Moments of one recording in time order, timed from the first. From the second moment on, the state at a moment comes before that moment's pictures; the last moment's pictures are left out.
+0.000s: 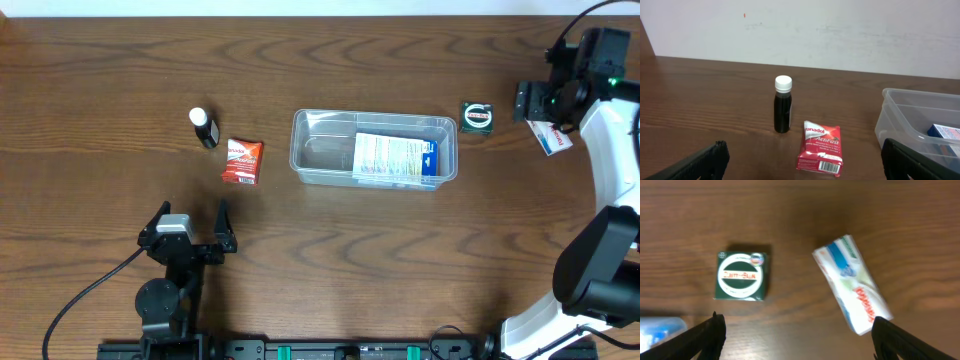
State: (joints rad) left arm 0.07 0.01 0.02 -0.10 0.10 -0.09; right arm -0.24 1.83 1.48 -0.69 -0.07 -0.11
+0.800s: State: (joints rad) left arm 0.07 0.01 0.02 -0.10 0.10 -0.09; right arm -0.40 1.83 1.32 -0.56 -0.14 -0.43
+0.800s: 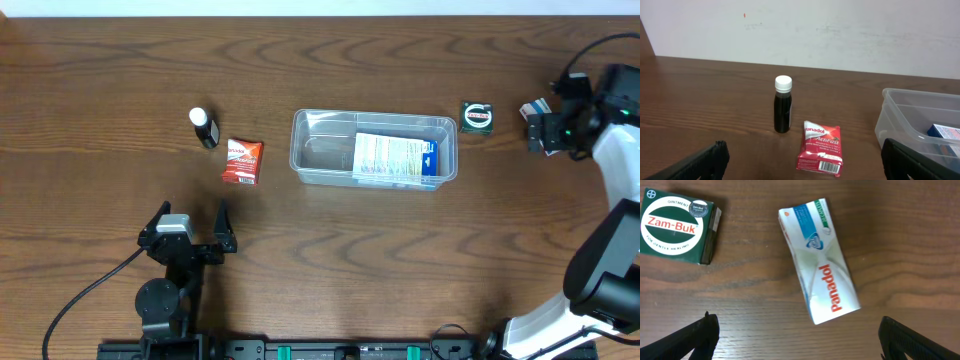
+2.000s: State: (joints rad) left arm 0.07 0.01 0.02 -0.10 0.10 -0.09; right arm -0.50 2.07 1.32 -0.30 -0.35 -0.66
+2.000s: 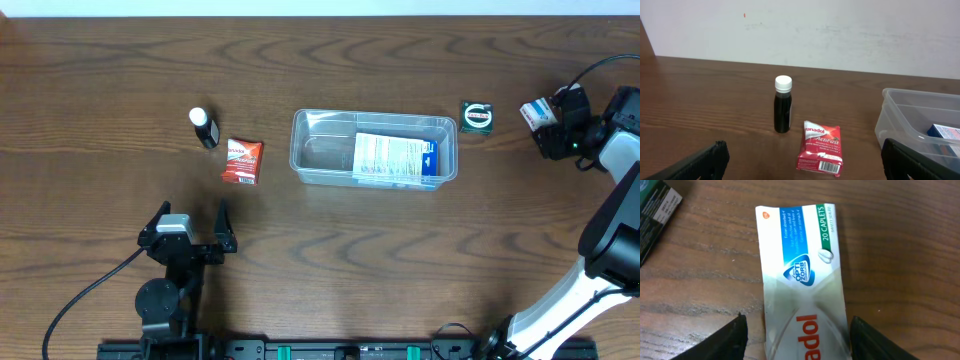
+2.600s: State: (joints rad) left arm 0.07 0.01 0.02 -0.10 0.10 -0.09; right arm -0.50 2.12 1.32 -0.26 -0.38 -0.63
